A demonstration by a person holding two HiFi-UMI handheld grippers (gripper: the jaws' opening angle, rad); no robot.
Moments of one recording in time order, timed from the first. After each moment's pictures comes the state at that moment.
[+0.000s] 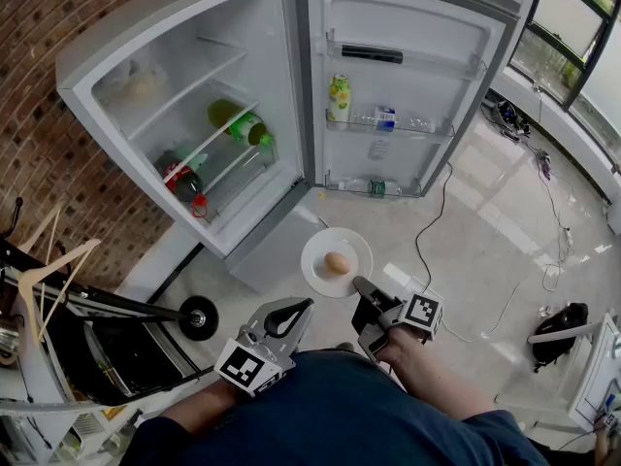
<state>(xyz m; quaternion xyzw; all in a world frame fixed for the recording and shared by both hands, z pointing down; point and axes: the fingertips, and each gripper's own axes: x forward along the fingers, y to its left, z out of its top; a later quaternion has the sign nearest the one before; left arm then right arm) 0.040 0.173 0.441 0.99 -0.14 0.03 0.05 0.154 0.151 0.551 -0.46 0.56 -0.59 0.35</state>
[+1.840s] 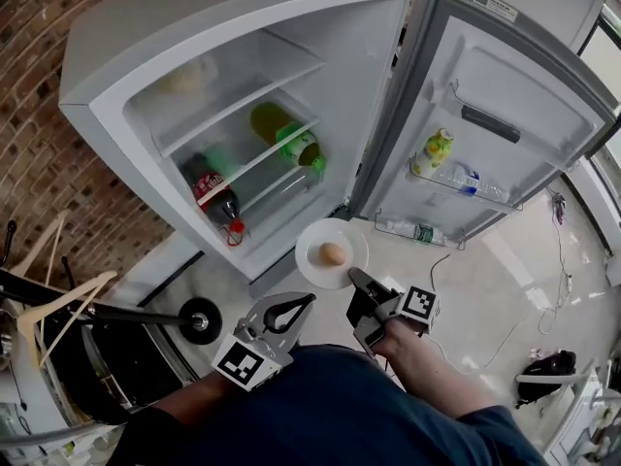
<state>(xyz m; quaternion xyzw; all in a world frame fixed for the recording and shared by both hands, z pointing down) -0.029 -0.019 0.435 0.98 -0.18 0.00 0.05 0.080 -0.061 0.550 -0.45 0.58 -0.61 0.30</state>
